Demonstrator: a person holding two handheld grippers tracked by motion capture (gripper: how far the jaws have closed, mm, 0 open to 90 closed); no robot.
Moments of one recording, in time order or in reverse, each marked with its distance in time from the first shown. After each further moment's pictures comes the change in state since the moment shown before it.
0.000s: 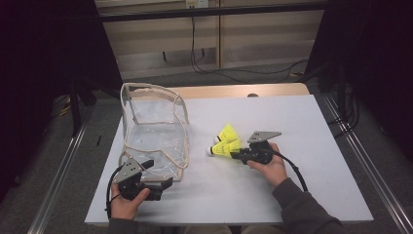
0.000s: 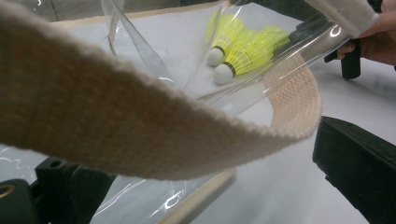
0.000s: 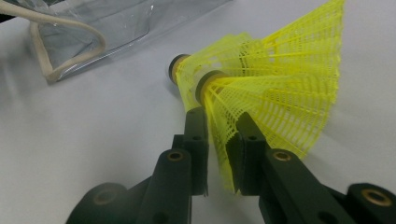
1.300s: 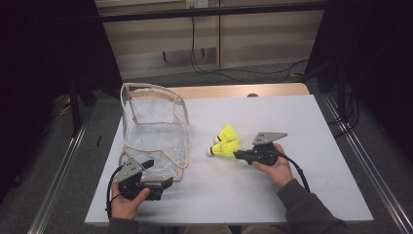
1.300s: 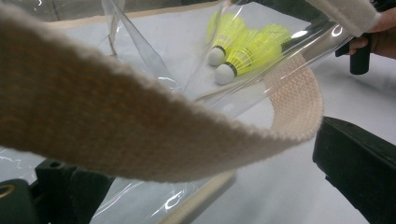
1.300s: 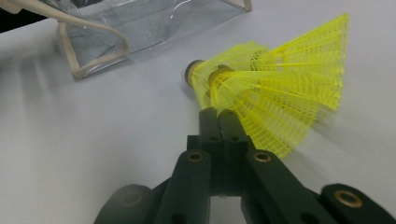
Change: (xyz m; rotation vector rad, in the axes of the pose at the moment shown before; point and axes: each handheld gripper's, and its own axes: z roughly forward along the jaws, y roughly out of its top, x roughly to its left) left arm 0.000 0.000 0.000 0.001 0.003 -0.001; right arm 0.000 -0.002 -0.014 -0.033 0.054 -0.045
